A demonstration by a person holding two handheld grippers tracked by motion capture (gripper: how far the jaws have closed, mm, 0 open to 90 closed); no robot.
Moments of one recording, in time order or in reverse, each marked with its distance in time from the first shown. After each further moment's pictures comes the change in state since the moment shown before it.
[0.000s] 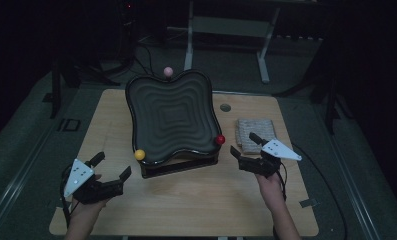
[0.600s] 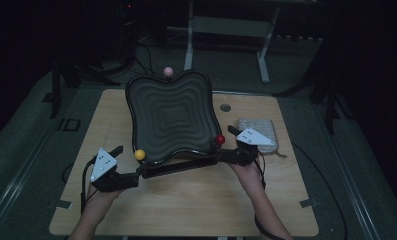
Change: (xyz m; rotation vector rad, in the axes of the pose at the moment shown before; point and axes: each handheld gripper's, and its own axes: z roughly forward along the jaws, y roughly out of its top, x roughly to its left) left arm -0.008 0.001 0.043 0.099 -0.063 0.084; right arm 0.023 0.012 0.056 0.064 0.058 -0.039
